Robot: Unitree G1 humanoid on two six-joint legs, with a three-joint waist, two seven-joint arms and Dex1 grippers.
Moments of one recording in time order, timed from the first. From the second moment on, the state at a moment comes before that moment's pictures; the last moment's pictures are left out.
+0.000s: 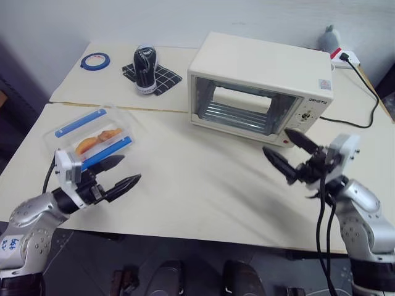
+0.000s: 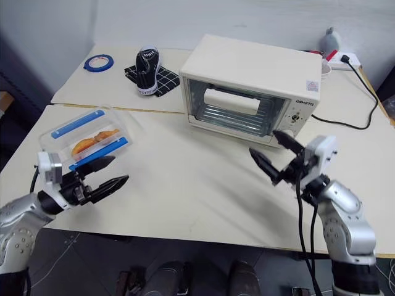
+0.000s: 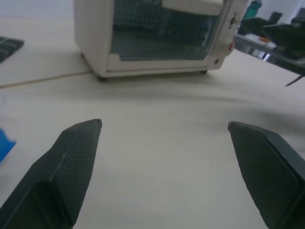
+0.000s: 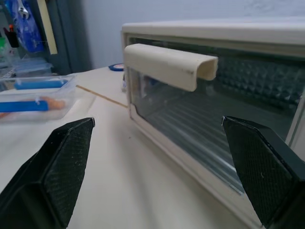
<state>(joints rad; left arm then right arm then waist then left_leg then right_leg) -0.04 0.67 0.37 -0.27 -0.77 0.41 -0.86 -0.25 -0.54 -0.23 -0.20 0.65 0.22 0.69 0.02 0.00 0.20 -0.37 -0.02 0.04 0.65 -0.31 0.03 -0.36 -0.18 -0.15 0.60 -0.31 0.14</state>
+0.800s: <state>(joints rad) -0.21 0.63 0.33 -0.23 -0.81 0.46 -0.84 -0.29 -0.52 -0.07 -0.20 0.55 0.21 0.87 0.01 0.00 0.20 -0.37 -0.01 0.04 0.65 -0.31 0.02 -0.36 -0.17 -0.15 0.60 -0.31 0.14</state>
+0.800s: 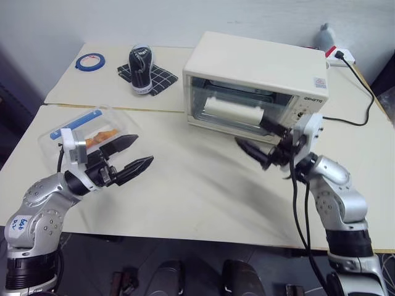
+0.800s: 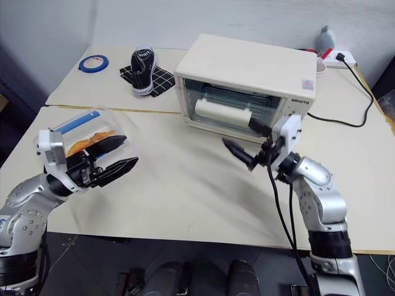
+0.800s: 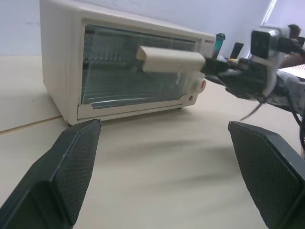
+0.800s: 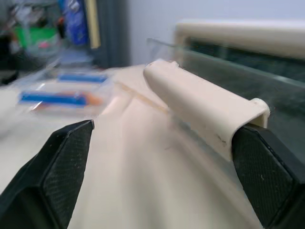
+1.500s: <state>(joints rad) -0.84 0.37 0.03 0.51 -0.38 0.13 -0.84 -0.12 -0.55 -0.05 -0.20 0.39 -0.02 0.97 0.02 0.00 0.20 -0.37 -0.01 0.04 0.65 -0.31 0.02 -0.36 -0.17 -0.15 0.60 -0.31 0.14</state>
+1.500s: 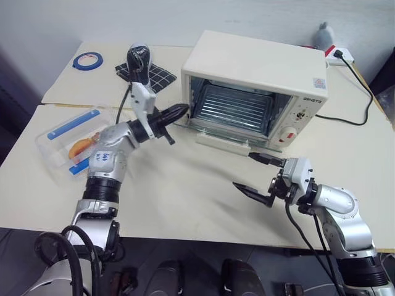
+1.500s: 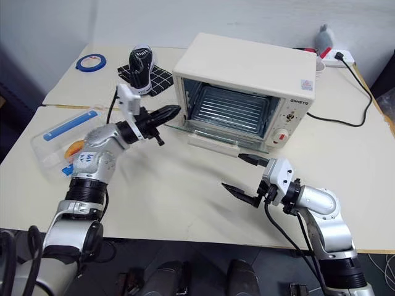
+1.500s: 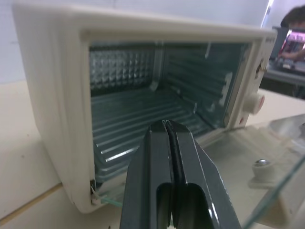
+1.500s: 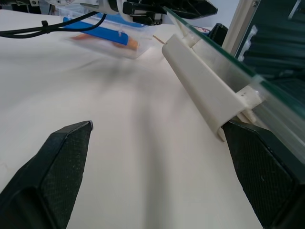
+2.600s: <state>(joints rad) -0.05 0.63 0.46 -0.21 -0.57 0.37 -0.89 0.00 -0.55 -0.15 -0.38 0.57 0.03 0.92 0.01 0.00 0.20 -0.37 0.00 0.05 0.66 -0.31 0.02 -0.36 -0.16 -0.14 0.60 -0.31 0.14</state>
